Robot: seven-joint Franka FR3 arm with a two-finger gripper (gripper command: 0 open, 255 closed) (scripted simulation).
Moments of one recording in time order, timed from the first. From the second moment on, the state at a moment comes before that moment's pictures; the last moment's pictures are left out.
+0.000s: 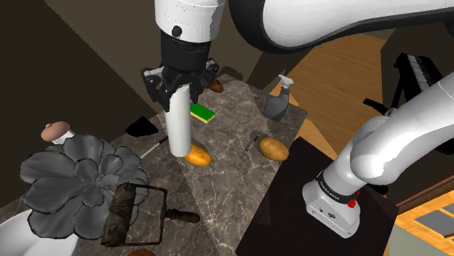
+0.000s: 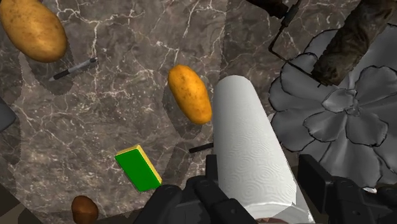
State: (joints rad) arm 0.16 -0.20 0.72 -1.90 -0.05 1.88 0.98
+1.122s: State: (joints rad) arm 0.16 -0.17 0.74 -2.10 -0.09 2.10 1.03
